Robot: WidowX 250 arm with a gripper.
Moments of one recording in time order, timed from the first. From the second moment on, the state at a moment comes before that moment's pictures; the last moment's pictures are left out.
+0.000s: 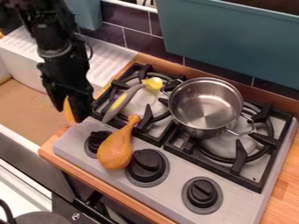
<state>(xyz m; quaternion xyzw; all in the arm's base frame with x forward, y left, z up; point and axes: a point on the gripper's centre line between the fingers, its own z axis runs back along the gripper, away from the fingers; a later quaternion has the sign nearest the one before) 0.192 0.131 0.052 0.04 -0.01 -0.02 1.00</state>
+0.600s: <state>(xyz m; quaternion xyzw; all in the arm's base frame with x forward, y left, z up) 0.190 0.125 0.033 0.04 -0.03 -0.02 1.00</state>
